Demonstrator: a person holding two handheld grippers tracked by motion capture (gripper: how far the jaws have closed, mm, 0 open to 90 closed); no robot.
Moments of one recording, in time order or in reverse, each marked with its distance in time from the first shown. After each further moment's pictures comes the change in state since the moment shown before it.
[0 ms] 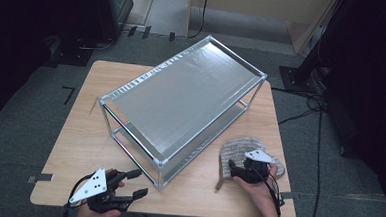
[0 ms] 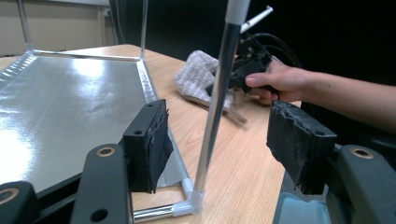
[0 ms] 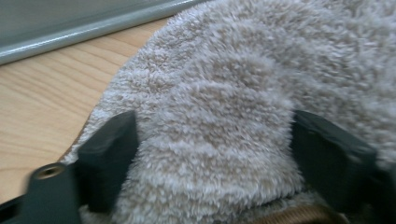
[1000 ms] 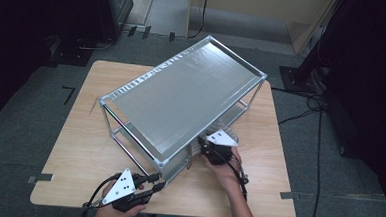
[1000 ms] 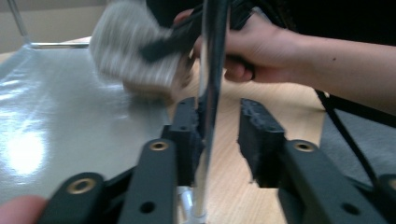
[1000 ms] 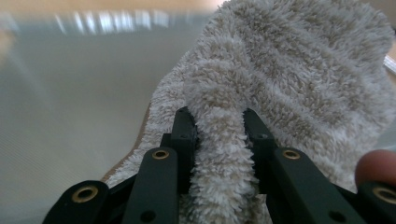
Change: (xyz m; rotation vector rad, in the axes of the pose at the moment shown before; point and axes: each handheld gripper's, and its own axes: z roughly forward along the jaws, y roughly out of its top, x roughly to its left) left arm -0.017 -0.001 0.048 0.092 0.086 0.077; right arm 0.096 0.071 0.038 -0.177 0.150 -0.167
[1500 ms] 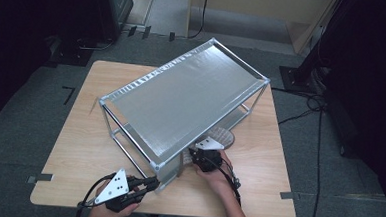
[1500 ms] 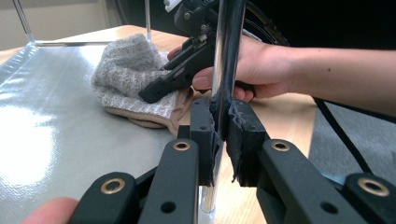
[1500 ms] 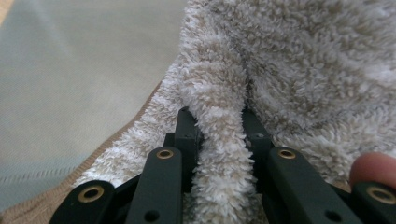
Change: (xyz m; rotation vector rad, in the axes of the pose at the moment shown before) left arm 0.008 -0.004 -0.017 0.014 -0.052 0.038; right arm 0.022 -0.020 0.009 0.119 0.093 0.036
